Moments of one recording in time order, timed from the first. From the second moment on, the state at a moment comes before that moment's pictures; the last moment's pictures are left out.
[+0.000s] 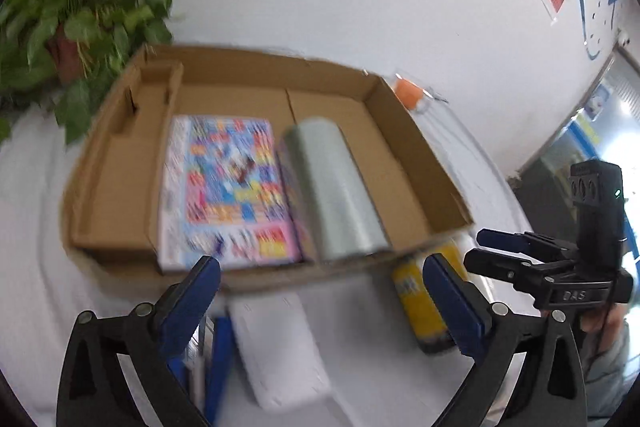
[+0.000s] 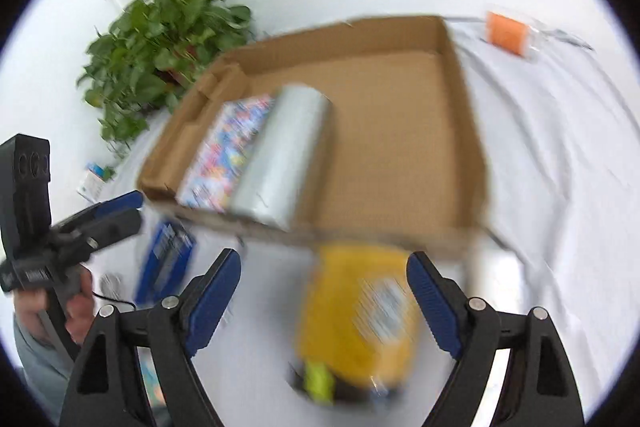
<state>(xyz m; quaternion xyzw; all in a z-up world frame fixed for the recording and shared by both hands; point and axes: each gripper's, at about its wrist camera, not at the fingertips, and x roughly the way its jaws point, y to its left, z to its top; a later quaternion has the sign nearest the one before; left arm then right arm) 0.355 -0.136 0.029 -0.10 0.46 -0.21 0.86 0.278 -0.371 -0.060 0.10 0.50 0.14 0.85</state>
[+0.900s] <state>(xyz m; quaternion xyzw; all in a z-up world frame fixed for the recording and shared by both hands) 0.327 -0.184 0.035 -0.14 0.46 -0.33 0.82 0.227 -0.285 -0.019 0.02 0.42 0.16 0.89</state>
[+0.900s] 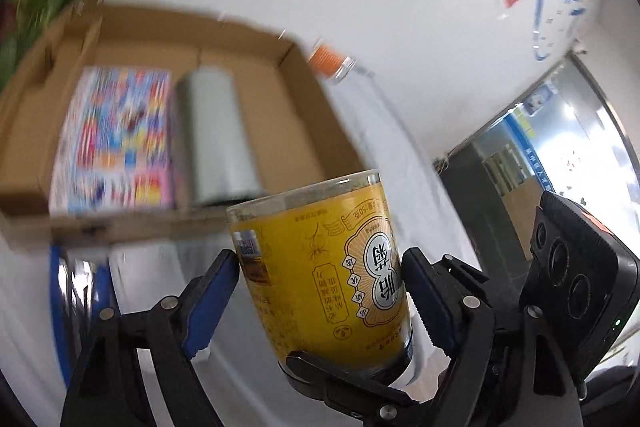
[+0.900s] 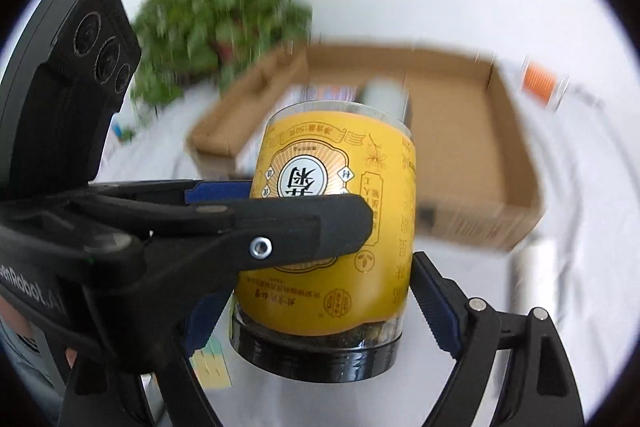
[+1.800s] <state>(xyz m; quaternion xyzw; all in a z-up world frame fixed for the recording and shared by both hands) 0.485 -0.270 0.020 -0.06 0.50 -0.31 0.81 0.362 -0.349 -0.053 0.09 0.46 0.16 0.87</state>
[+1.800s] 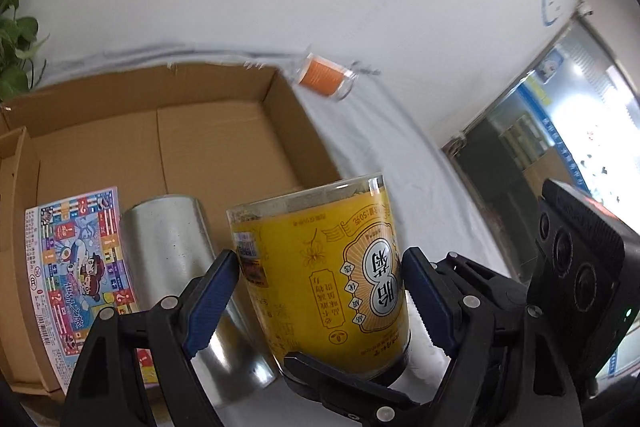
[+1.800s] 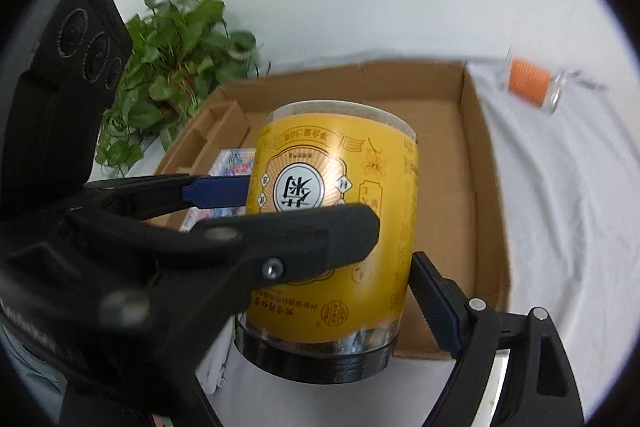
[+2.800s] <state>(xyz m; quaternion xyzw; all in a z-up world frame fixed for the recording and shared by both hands) 0.299 -0.182 0.020 0.11 0.36 0.04 0.93 0.218 -0.299 -0.054 0.02 0.40 0.07 0.91</state>
